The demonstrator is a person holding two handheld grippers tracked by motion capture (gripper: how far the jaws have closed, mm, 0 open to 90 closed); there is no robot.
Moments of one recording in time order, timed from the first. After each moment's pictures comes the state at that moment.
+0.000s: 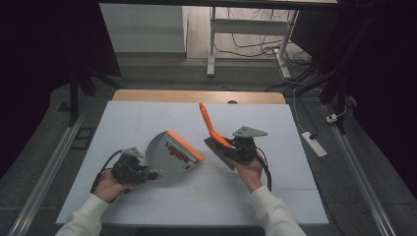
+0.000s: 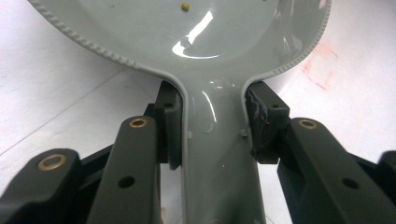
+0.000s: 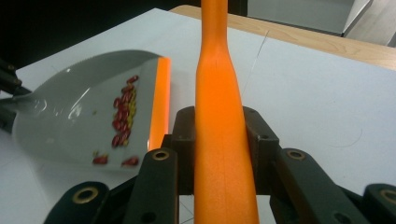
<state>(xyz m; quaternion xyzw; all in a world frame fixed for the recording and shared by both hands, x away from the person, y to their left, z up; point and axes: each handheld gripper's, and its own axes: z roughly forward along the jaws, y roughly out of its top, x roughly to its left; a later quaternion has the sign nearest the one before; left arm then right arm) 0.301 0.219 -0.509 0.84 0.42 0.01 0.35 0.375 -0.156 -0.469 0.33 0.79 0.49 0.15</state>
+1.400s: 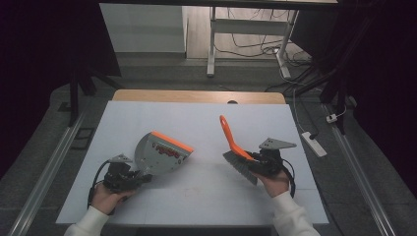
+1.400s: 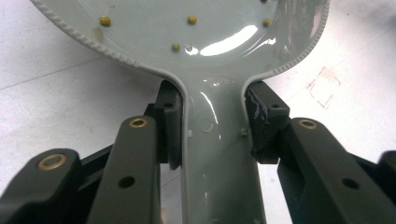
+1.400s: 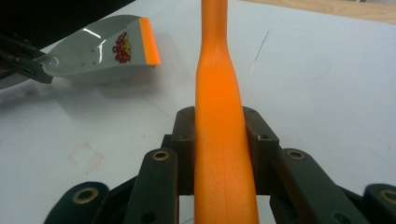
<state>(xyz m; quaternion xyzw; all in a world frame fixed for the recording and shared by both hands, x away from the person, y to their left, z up) 0.268 0.226 -0.514 0.77 0.51 0.03 0.38 0.340 -0.229 -0.466 0.35 0.80 0.48 0.10</state>
